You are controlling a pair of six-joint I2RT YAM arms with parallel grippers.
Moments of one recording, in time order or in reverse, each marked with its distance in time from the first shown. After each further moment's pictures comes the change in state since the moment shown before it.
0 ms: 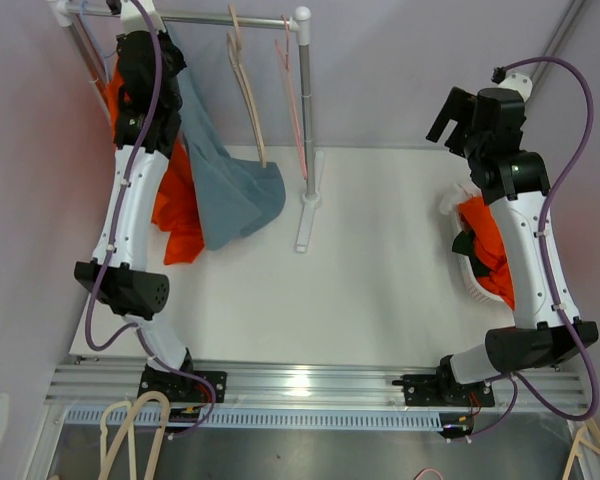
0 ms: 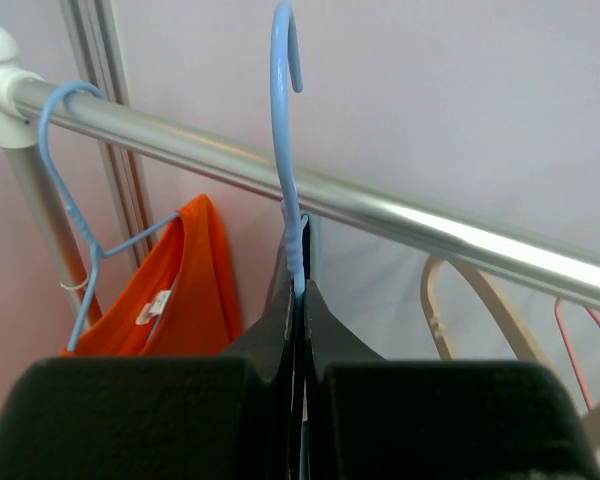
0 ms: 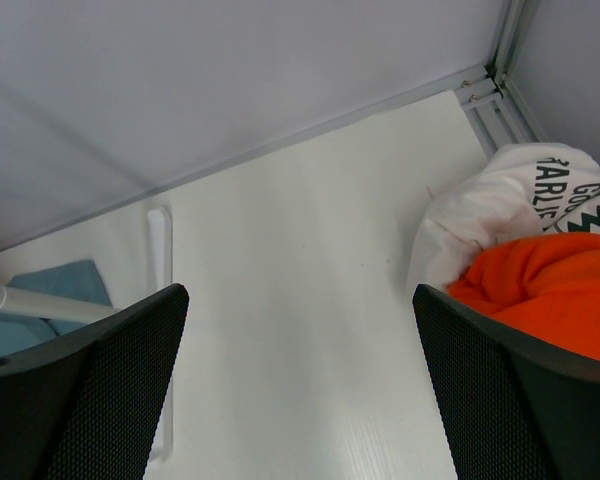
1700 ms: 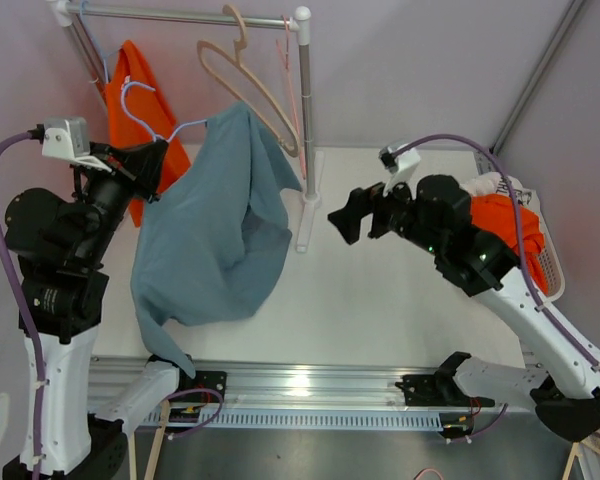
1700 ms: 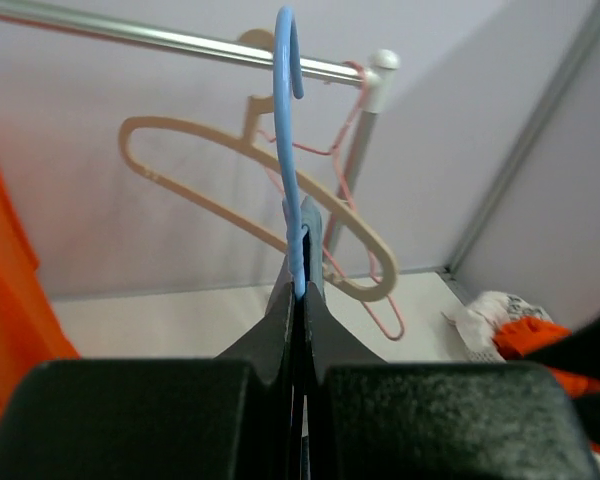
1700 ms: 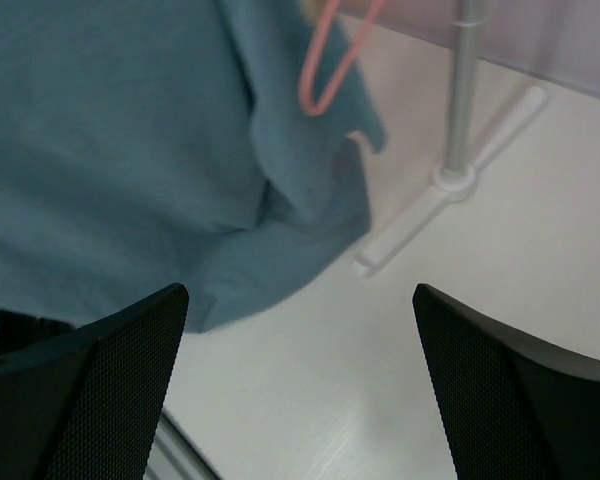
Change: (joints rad) left arm 0.000 -0.934 -0.692 -0.227 0.653 -0.258; right arm 0.515 -0.367 -0.496 0.250 -0.379 -0.140
